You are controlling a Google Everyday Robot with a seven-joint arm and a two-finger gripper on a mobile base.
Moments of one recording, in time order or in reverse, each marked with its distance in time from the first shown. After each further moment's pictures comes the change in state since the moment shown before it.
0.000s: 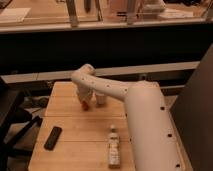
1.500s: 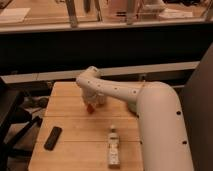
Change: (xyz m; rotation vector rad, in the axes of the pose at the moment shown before) arm -0.021 0.034 -0.007 -0.015 0.009 0.060
